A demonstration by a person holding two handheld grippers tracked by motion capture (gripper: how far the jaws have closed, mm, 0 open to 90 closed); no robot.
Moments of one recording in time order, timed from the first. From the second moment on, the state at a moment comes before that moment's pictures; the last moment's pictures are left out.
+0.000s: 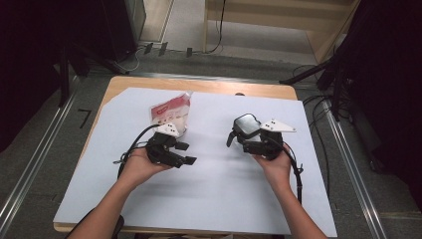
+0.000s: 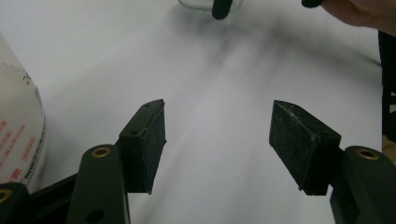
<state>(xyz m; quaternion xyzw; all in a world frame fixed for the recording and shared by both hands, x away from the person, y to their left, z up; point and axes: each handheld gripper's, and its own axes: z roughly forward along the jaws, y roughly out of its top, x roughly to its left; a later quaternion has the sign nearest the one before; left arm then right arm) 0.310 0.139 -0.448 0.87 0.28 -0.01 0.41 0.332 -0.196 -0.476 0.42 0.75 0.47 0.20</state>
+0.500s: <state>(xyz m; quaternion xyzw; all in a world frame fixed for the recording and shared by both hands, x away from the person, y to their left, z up) 0.314 0.140 -0.447 0.87 0.28 -0.01 0.41 0.301 -0.173 -0.489 0.40 0.76 0.47 0.18</state>
